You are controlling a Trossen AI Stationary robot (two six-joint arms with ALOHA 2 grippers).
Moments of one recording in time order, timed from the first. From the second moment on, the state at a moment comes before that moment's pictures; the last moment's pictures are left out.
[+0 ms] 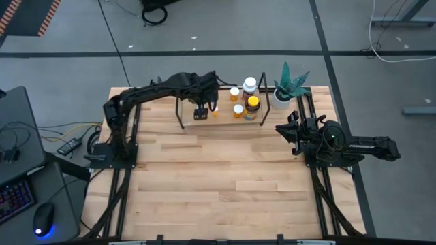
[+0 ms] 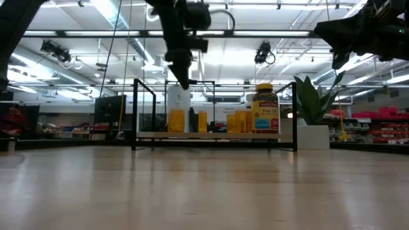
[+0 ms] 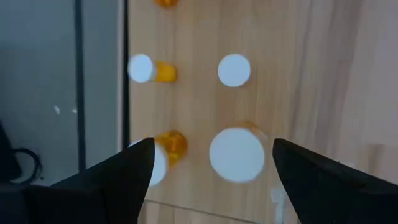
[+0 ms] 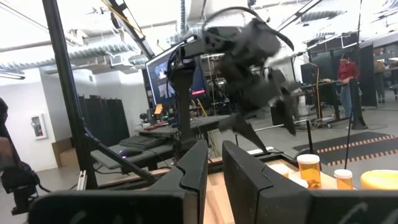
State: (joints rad) left arm 0.40 1.89 1.77 -1.06 -0.22 0.43; right arm -0.14 0.09 0.01 0.39 -0.02 0.18
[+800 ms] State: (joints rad) left arm 0.01 0.99 0.86 -0.18 -0.22 0.06; right arm -0.14 0.09 0.01 0.39 -0.02 0.18
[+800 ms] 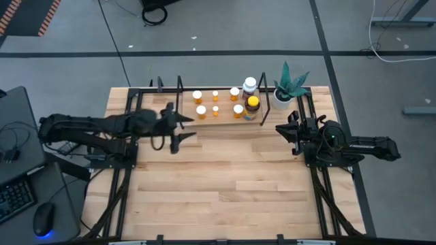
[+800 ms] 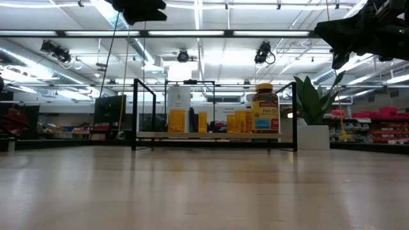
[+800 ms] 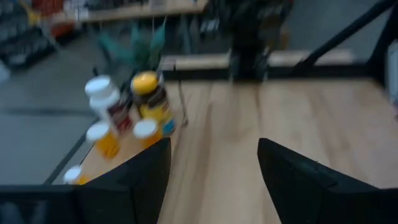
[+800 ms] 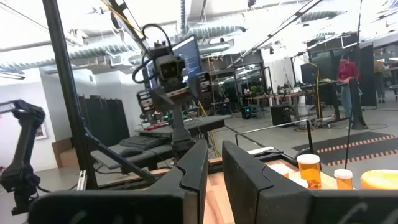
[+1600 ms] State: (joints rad) left arm -0.08 0.43 0.14 0.33 -0.23 -0.06; right arm -0.14 0.09 0.01 0.39 -0.02 0.18
